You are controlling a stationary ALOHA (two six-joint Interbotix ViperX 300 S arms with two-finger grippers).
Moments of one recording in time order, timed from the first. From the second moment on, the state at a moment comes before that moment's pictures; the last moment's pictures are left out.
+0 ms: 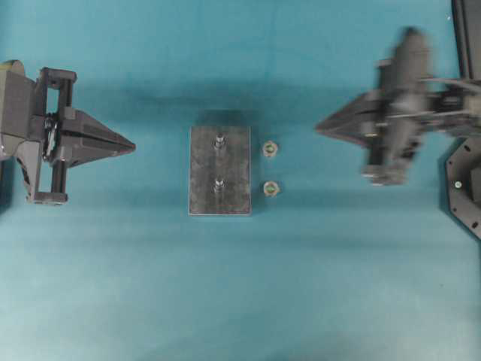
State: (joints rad) left arm 0.01 -0.66 0.94 0.01 0.09 0.08; right arm -0.12 -0.48 0.87 0.02 0.29 0.07
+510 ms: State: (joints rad) left arm 0.01 -0.67 0.94 0.02 0.08 0.07; right arm -0.16 -0.20 0.77 0.01 0.32 0.01
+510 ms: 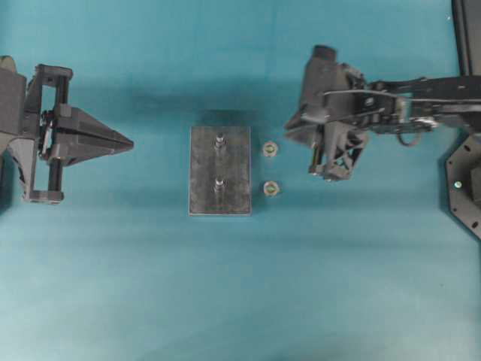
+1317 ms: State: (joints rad) left arm 0.01 -0.68 1.03 0.02 0.07 0.04; right arm -0.16 0.08 0.63 0.01 0.41 -0.06
